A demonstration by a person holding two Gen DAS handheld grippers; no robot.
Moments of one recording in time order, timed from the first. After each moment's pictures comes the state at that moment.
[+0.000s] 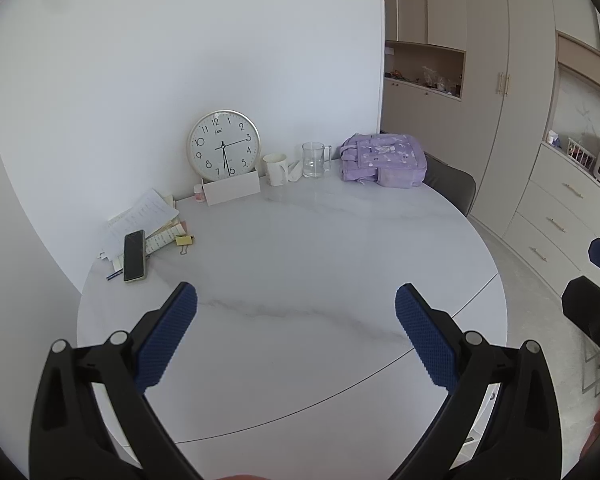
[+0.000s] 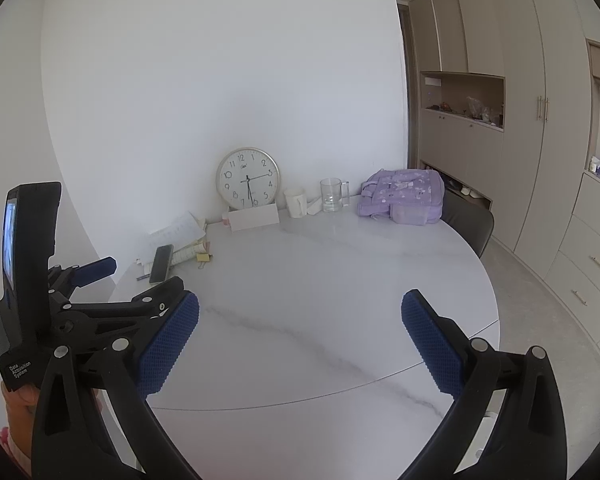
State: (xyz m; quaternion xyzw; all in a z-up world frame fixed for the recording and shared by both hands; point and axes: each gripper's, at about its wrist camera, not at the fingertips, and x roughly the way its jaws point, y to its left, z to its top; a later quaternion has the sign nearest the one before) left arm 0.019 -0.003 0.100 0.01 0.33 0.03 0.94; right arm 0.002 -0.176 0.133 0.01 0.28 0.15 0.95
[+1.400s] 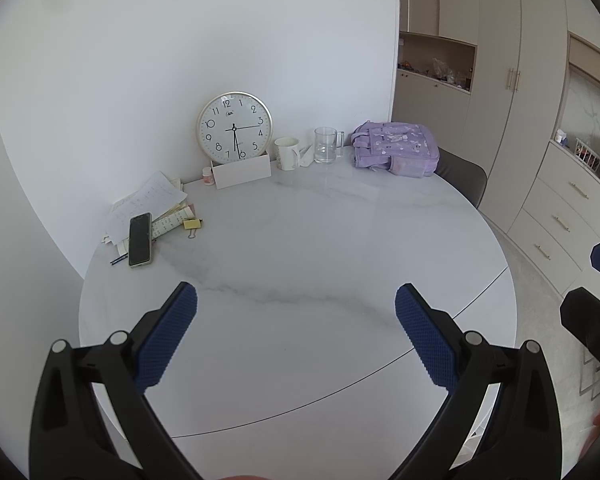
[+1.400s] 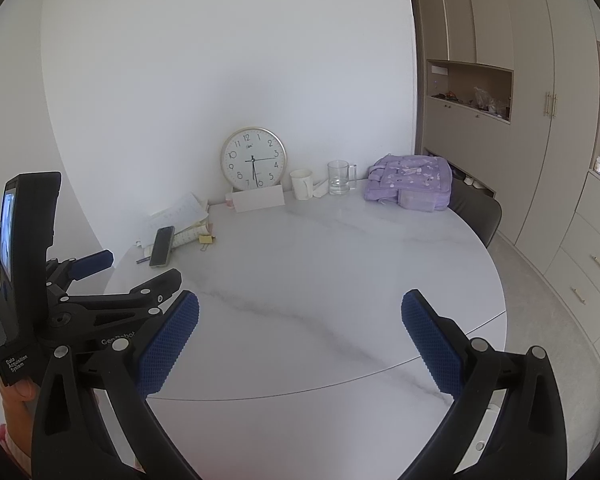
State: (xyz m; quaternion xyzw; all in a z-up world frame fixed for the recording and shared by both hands) left arm 0.024 0.027 0.085 0.00 0.35 0.04 0.93; right arm 0.010 -0.143 0.117 -0.01 0.31 0.15 0.94
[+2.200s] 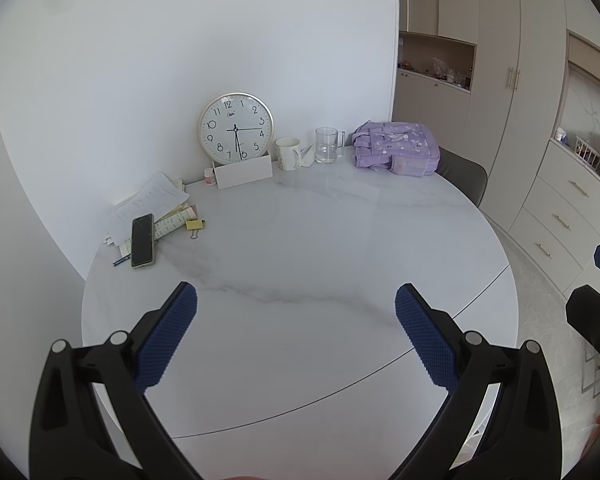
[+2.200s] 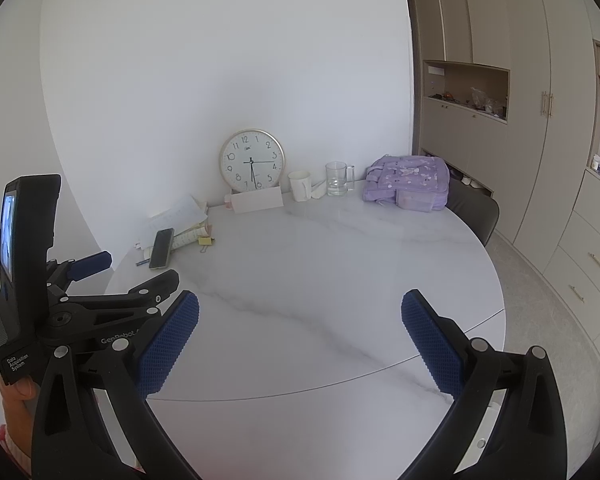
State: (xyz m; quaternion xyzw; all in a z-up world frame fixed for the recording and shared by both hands) left arm 0.022 0.030 0.086 0.00 0.35 0.04 0.94; right arm -0.001 -0.150 0.122 0.00 0.31 0.15 0.94
